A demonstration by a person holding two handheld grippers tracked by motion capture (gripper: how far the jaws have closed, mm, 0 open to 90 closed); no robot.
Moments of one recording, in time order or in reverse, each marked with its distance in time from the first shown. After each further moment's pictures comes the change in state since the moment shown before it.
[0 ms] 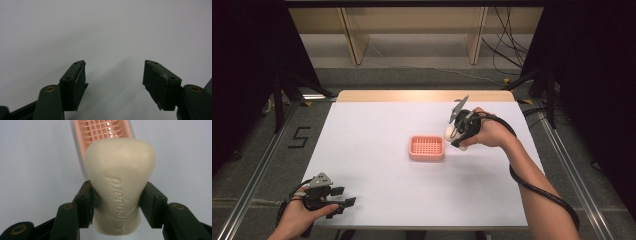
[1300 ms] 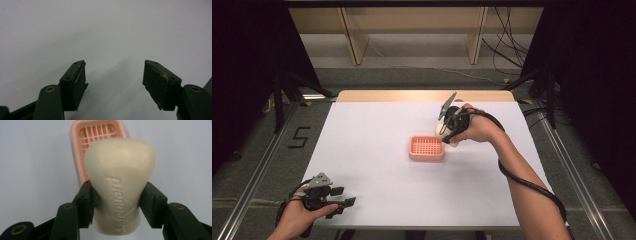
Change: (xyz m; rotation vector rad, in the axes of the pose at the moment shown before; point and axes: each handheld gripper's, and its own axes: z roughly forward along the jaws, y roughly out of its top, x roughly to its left) left arm 0.000 0.000 -0.001 -0.004 -0.002 0.002; right arm -0.002 0.029 0.010 -0.002 0.000 -0.033
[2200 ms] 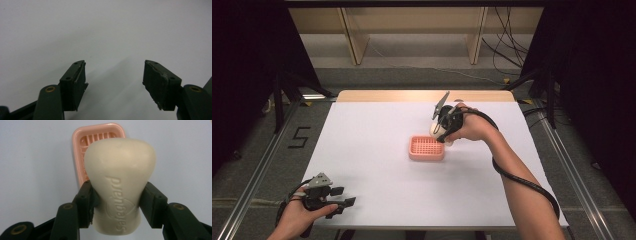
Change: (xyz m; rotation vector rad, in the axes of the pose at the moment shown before) left arm 0.000 0.000 0.000 0.000 -0.001 0.000; right arm 0.001 0.015 0.008 -0.001 0.008 -0.024
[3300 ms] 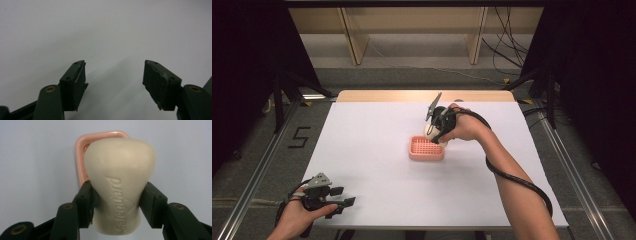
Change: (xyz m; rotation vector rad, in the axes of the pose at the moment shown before) left arm 0.000 0.000 -0.001 -0.008 -0.001 -0.008; right arm 0.005 0.015 0.011 0.027 0.011 0.005
